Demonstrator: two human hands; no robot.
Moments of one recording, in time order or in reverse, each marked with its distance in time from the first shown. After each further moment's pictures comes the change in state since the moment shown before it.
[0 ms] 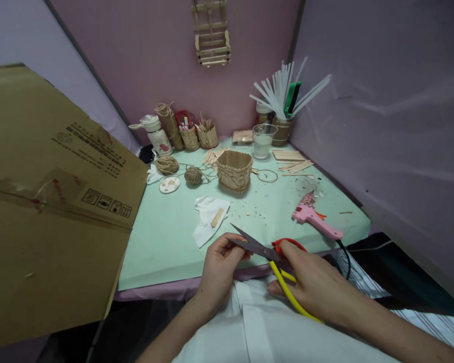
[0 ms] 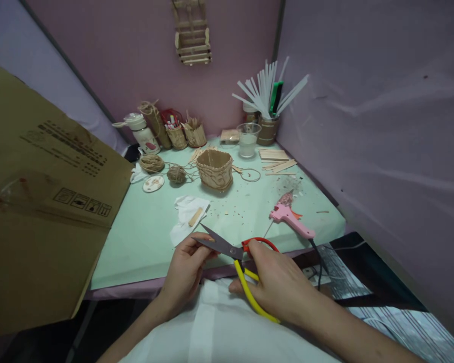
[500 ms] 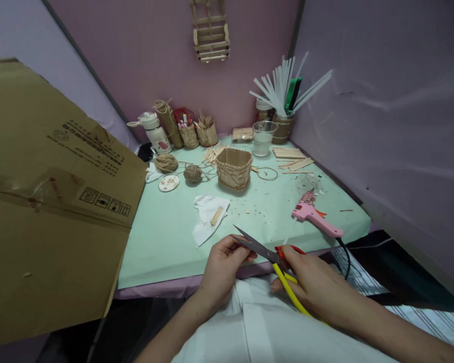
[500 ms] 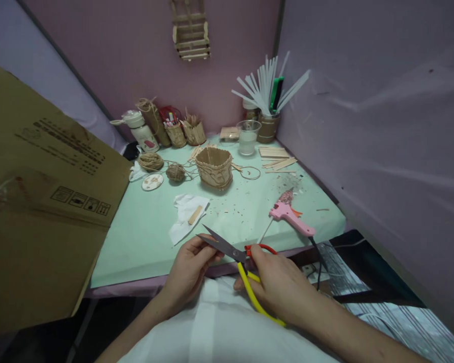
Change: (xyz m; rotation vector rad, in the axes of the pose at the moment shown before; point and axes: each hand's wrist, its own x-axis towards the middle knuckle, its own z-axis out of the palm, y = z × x) left_hand 0.000 -0.004 0.000 -0.034 -0.086 -0.106; right_hand -0.002 0.010 0.009 0.004 -0.073 -0.013
